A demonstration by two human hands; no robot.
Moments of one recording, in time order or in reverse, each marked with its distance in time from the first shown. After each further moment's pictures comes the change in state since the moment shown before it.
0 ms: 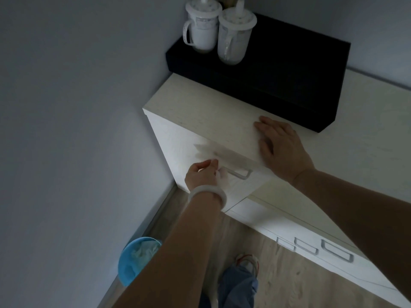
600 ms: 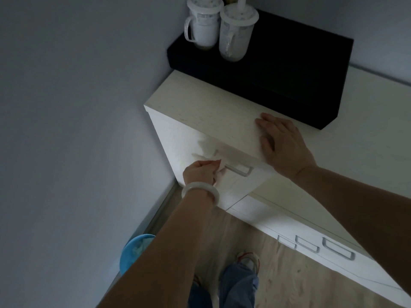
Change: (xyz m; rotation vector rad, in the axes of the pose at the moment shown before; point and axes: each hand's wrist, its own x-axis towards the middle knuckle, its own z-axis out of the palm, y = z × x) left_hand 0.000 0.006 -0.010 -0.057 -0.139 -0.097; right_hand 0.000 -0.002 -0.001 0.013 -0.016 0.007
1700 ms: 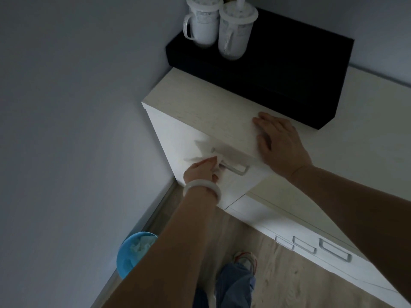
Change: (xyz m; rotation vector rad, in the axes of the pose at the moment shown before) left_hand -0.004 -0.004 0.015 -0.191 0.115 -0.094; right_hand 0.001 0.000 0.000 0.001 0.013 -0.007
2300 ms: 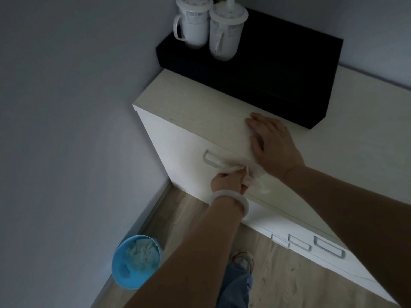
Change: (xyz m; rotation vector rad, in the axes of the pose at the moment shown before) left_hand -0.025 -0.047 0.028 0.076 -0.207 -0.143; right_hand 0.000 -0.001 -0.001 -0.010 -0.011 0.007
